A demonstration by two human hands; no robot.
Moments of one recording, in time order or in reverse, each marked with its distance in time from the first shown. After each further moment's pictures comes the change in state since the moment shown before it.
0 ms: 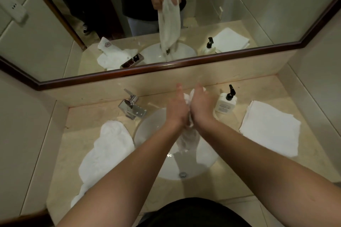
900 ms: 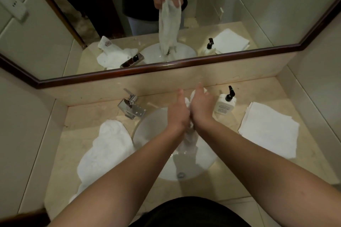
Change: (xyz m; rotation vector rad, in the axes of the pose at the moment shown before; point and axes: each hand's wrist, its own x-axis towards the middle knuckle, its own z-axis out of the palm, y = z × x) left_hand 0.001 -0.020 0.006 -0.192 -0.040 -0.134; right_hand 0.004 0.000 0.003 -0.045 0.050 0.007
